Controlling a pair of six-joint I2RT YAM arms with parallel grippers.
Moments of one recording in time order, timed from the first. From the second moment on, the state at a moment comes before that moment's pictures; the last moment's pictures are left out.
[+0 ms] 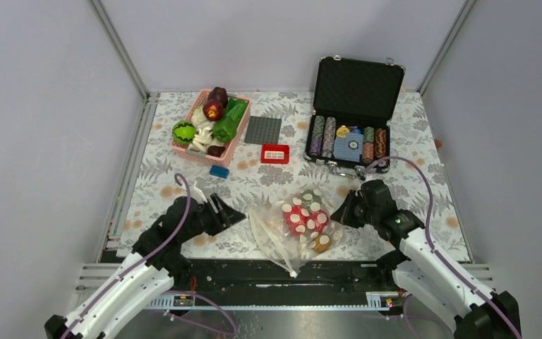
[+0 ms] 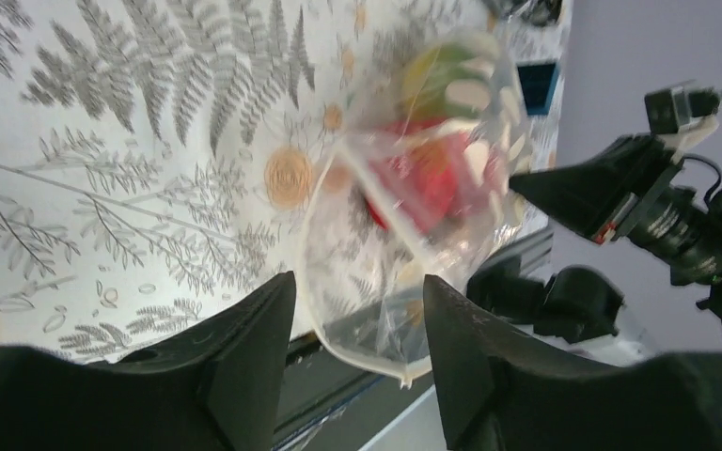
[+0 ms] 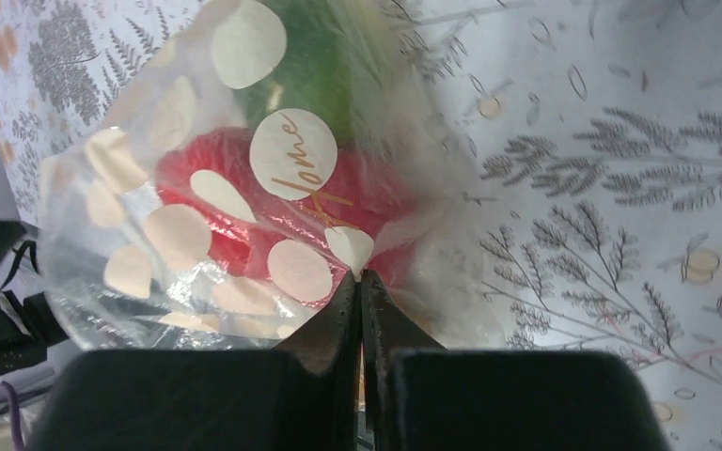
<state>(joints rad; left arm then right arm) -0.57 0.41 0.37 -0.47 0.16 -1.03 0.46 0.78 0.46 -0.49 -0.21 0.70</state>
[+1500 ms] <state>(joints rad) -1.13 1.11 0.33 0.37 -0.22 -1.22 0.46 0.46 0.26 -0.53 -0.23 1.03</state>
